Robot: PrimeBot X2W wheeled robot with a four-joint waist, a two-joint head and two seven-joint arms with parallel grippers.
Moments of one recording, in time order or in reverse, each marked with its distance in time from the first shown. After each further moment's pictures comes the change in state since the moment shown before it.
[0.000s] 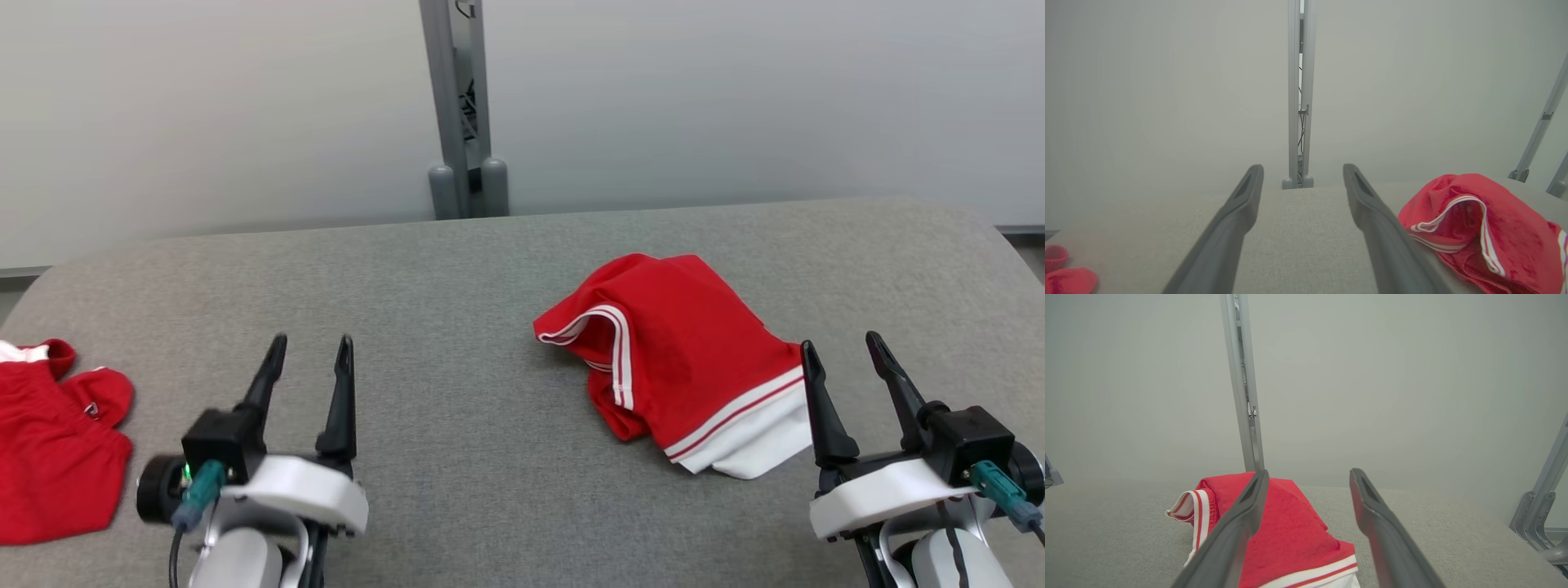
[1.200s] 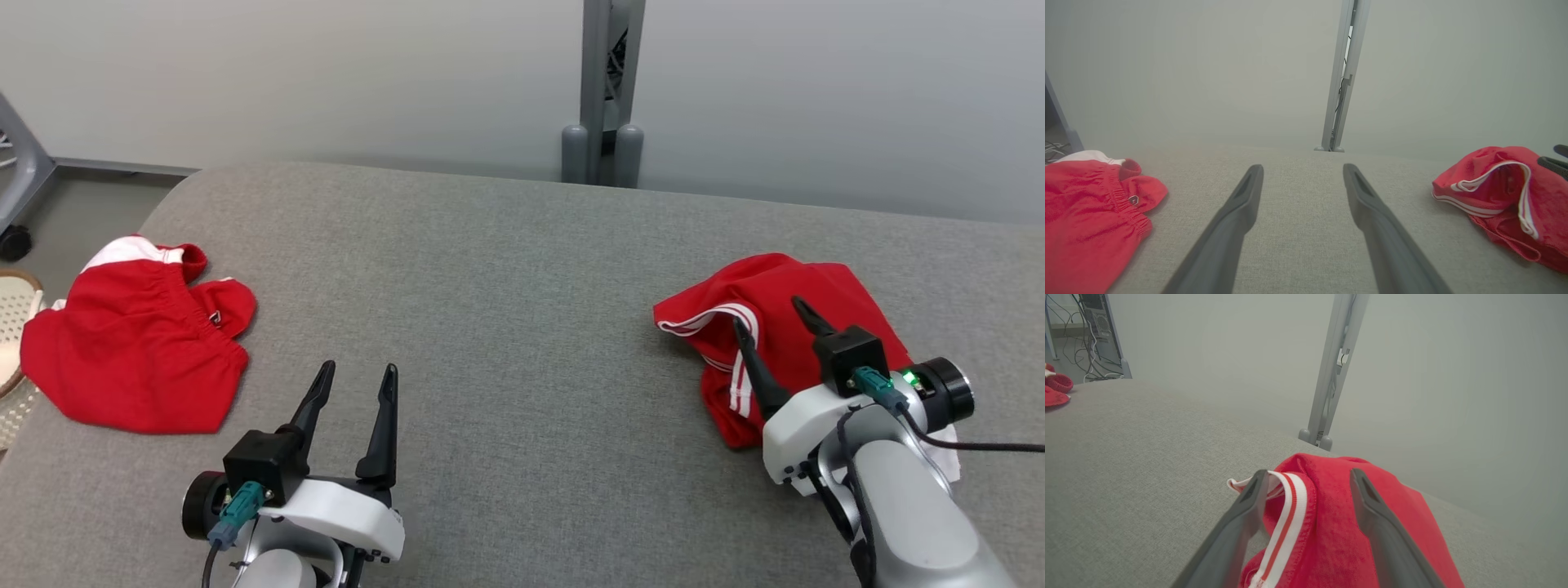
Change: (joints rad) left arm 0.089 -0.083 0.017 -0.013 0.027 -0.057 0.000; right arm -0.316 -0.004 0.122 0.464 -0.196 0.000 0.004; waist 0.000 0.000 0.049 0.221
